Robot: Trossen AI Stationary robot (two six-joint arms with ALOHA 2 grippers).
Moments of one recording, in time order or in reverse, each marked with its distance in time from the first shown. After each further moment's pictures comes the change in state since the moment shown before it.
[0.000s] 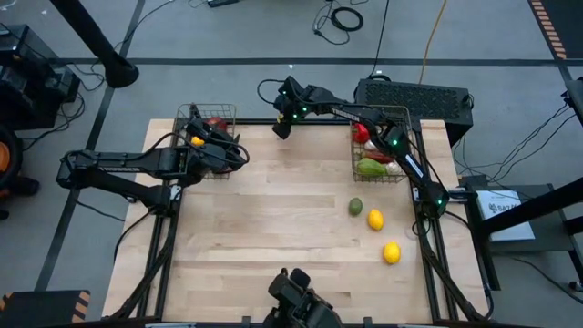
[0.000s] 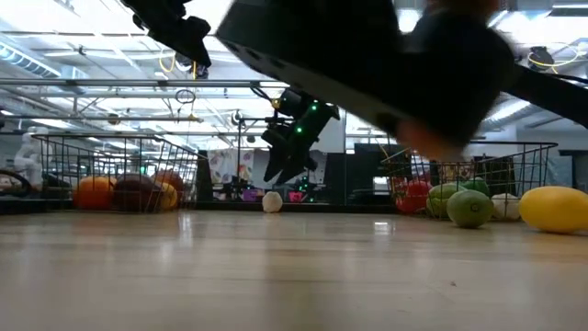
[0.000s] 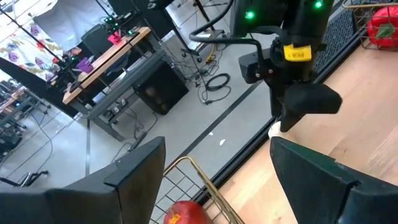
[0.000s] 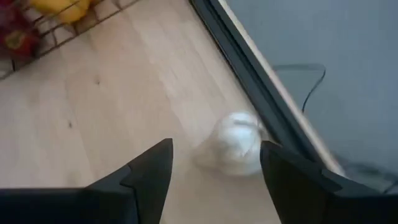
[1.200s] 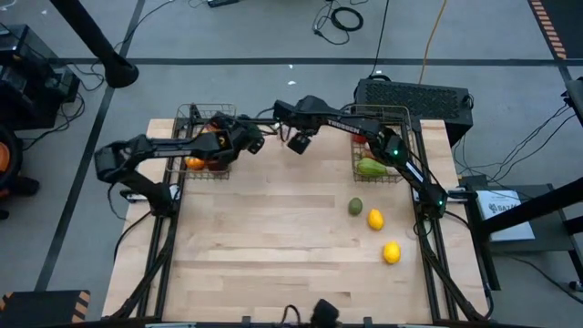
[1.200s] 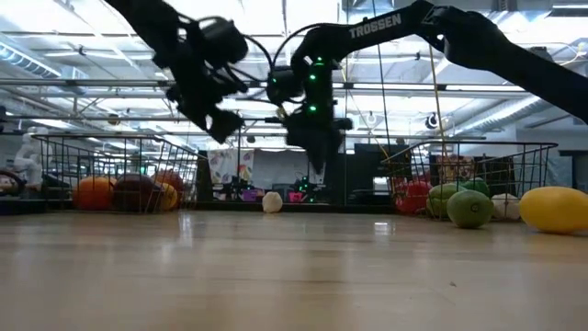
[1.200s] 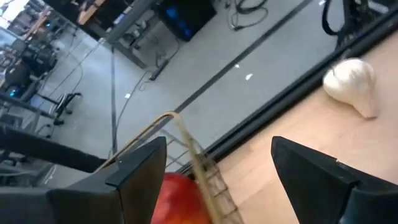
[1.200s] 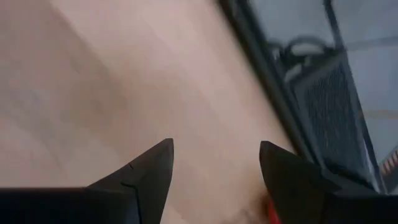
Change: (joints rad) left arm 0.355 0.426 -0.010 0.187 0.136 -0.086; right arm 0.176 -0.060 0.106 -0.680 0.605 0.198
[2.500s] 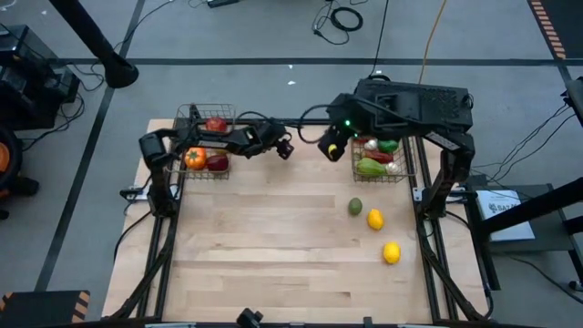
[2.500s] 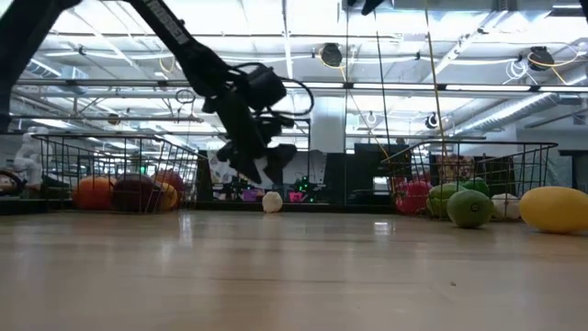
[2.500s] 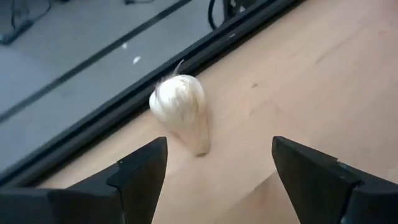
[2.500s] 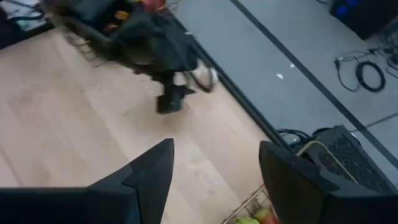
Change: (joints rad) left arm 0.057 0.401 0.194 0.232 0.488 -0.171; right arm 0.315 -0.638 0.000 -0.134 0.080 0.230
